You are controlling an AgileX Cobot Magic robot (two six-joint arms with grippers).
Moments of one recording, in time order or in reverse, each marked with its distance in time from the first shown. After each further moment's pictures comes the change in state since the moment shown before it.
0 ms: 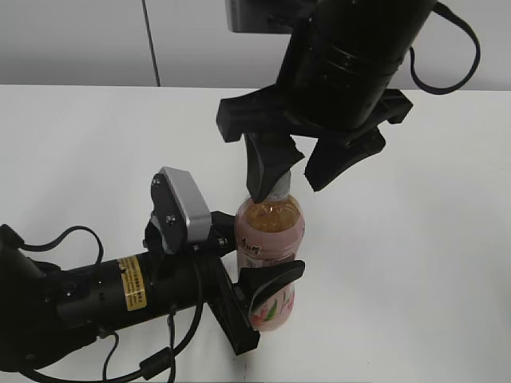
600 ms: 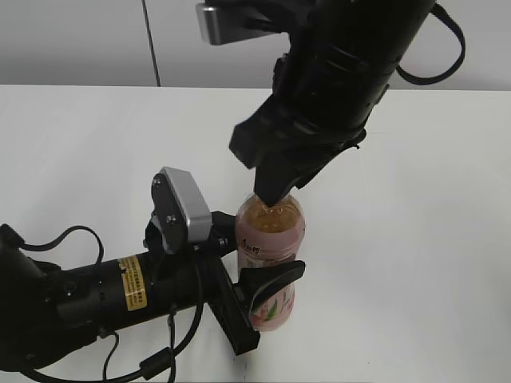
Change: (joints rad) left arm 0.000 0.000 -0.002 0.000 0.001 0.000; right arm 0.001 0.000 0.000 0.010 -0.004 -0.297
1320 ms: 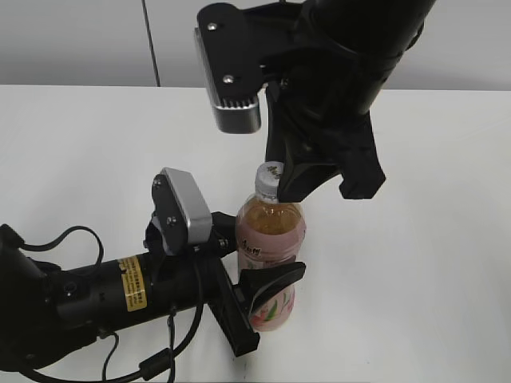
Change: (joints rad) left arm 0.000 0.000 0.000 0.005 0.000 0.005; right arm -0.001 -0.002 -0.001 -0.026 -0.021 -1.137
